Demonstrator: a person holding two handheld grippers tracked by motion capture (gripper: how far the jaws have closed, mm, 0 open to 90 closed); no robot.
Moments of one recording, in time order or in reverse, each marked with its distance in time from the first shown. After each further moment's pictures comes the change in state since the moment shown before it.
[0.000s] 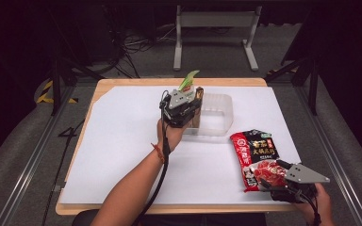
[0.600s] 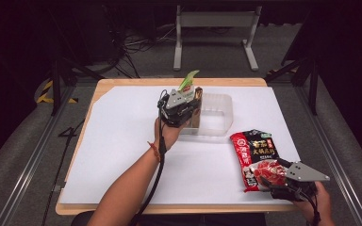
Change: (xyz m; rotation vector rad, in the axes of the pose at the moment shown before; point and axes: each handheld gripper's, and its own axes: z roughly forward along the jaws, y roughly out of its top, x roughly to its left) left arm 0.009 -0.003 -0.001 0.011 -0.033 0.048; right arm -0.003 0.002 0.002 -0.003 -0.007 0.004
